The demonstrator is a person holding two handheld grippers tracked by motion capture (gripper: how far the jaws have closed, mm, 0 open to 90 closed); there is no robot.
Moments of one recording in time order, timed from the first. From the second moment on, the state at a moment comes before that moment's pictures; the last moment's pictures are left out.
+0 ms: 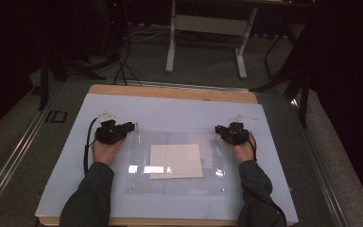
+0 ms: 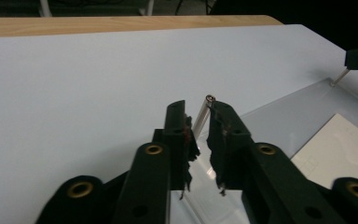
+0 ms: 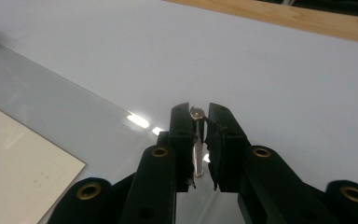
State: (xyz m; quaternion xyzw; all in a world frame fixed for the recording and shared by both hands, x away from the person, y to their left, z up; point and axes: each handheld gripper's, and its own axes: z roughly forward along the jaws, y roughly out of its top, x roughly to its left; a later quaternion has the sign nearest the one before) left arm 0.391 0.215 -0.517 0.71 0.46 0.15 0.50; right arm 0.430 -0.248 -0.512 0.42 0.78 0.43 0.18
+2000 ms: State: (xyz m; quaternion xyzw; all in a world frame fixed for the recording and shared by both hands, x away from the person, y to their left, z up) left arm 0.405 0.193 -0.524 0.74 0.44 0.18 0.48; right arm 0.427 -0.249 -0.512 0.42 0.77 0.44 0.18
